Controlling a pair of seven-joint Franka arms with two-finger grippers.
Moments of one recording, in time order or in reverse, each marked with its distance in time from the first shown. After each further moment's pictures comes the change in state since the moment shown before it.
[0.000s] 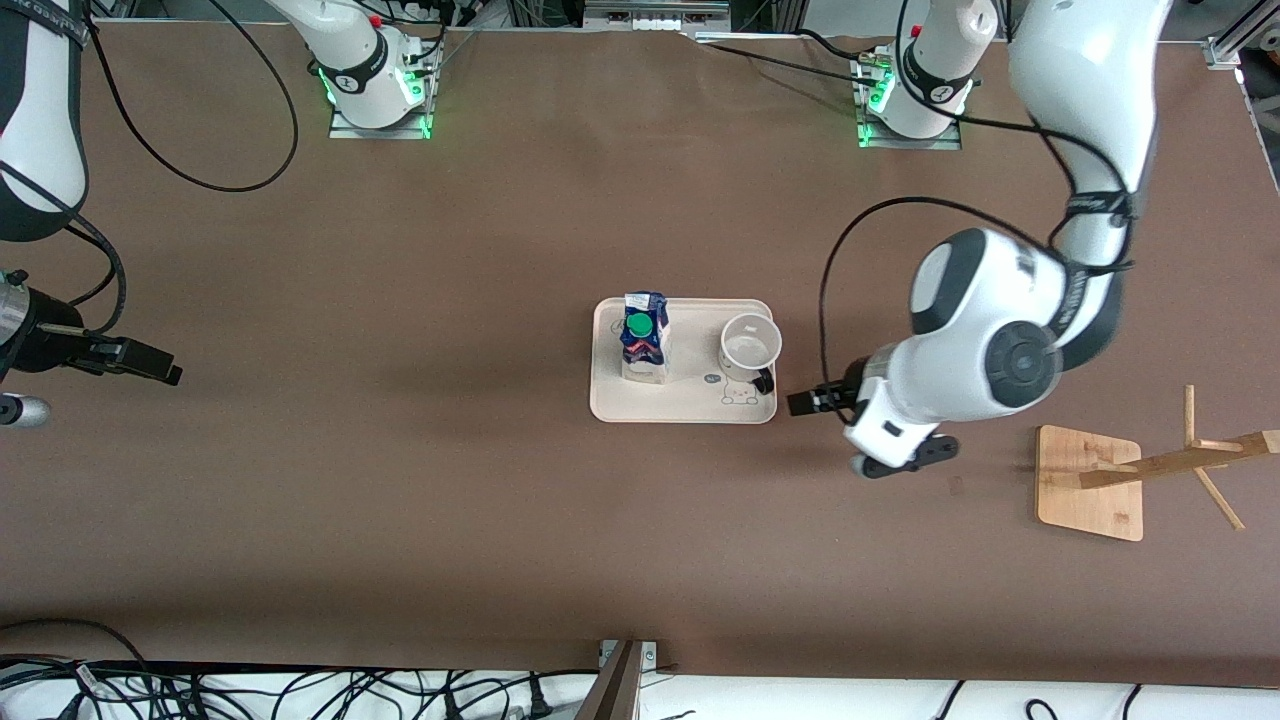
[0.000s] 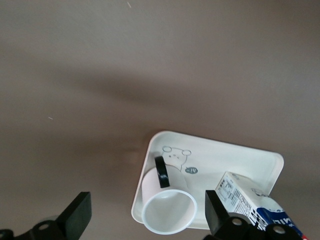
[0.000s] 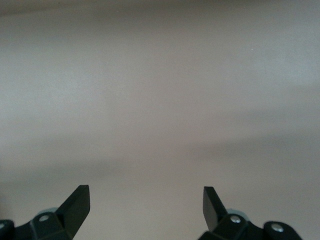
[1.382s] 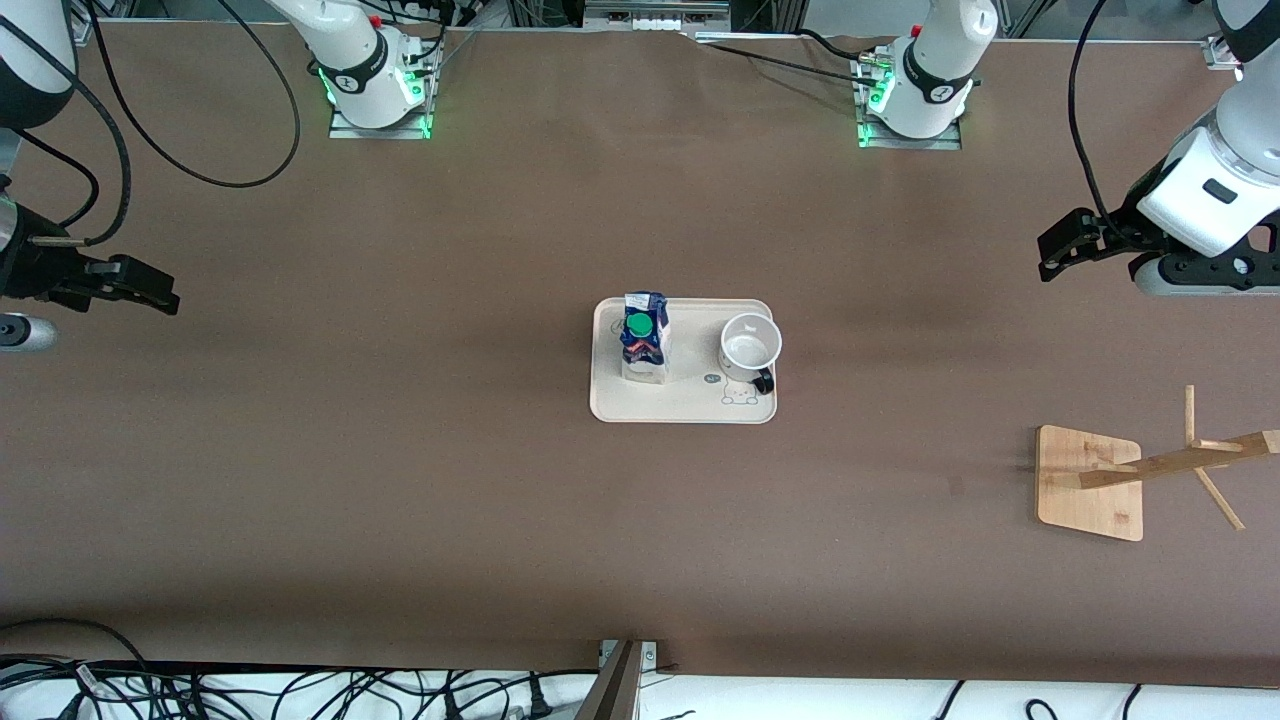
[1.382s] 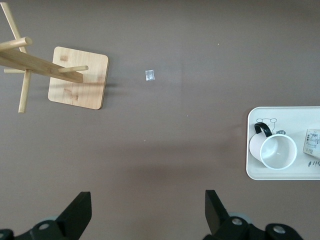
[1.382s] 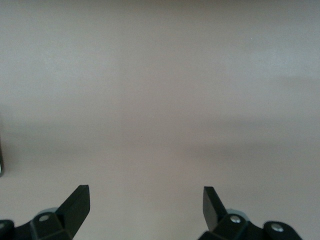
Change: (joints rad) left arm 0.084 -0.570 0.153 -0.290 0.172 -0.168 0.442; right arm 0.005 -0.121 0.091 0.058 -0.099 -0.234 -0.010
